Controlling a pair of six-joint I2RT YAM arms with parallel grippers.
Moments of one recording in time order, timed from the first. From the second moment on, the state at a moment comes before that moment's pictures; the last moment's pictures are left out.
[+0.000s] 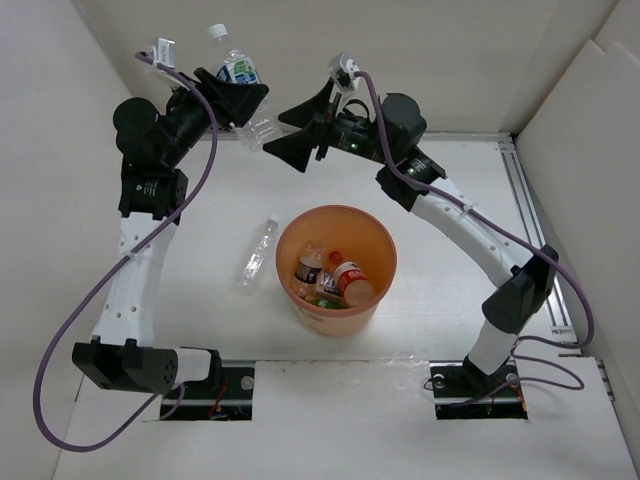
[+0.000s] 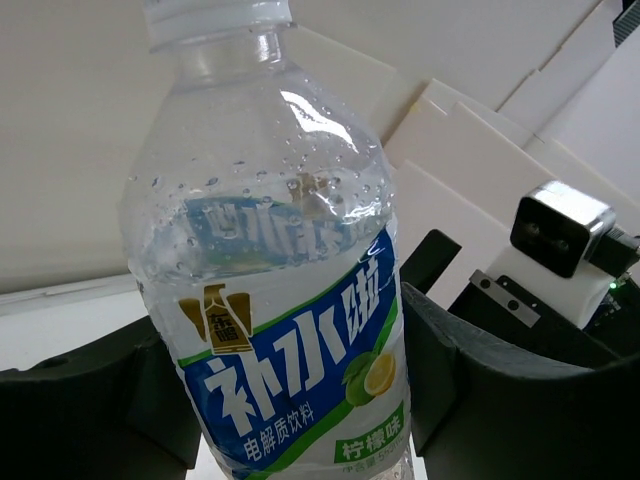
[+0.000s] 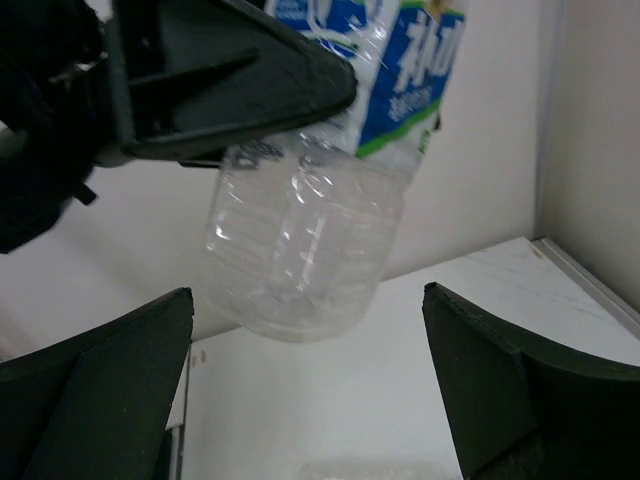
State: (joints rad) left arm -0.11 1.30 1.57 0.03 0.53 -0.72; right arm 0.70 1.74 1.84 0.19 -0.56 0.34
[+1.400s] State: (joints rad) left arm -0.11 1.18 1.37 0.27 0.57 -0.75; right arm 0.74 1.85 1.82 0.36 -0.72 0.57
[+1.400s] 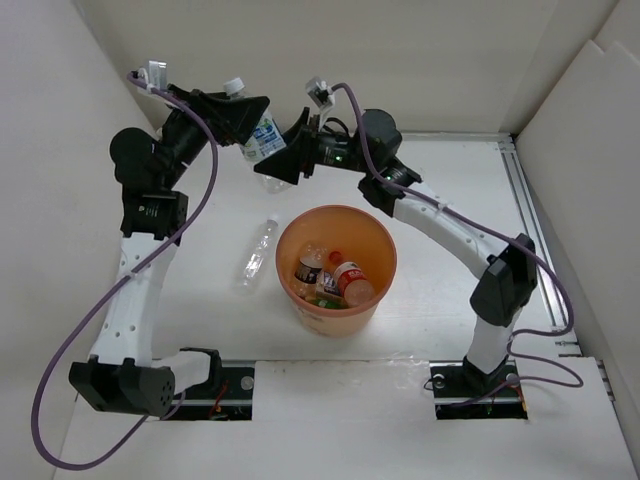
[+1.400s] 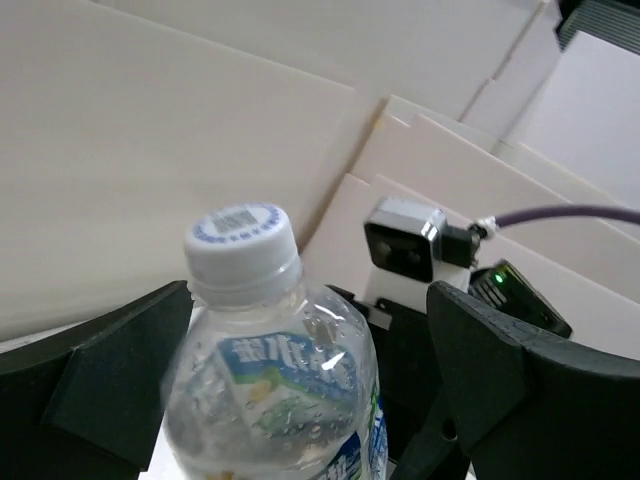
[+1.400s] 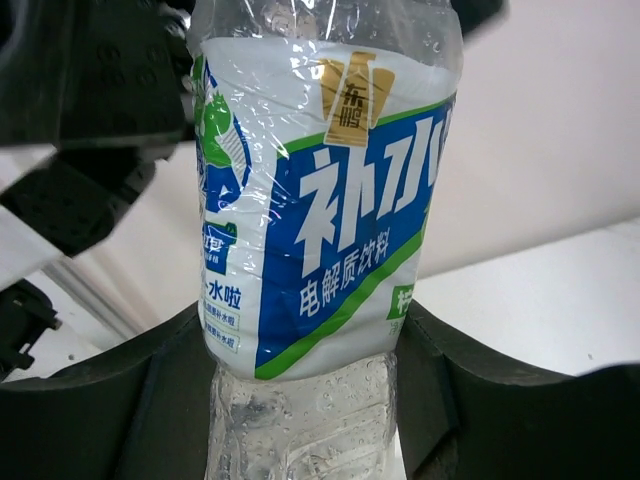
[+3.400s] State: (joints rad) left arm -0.26 1.77 1.11 -0.56 -0.14 -0.45; right arm 0.71 0.60 0.93 -0.02 -0.36 0.18
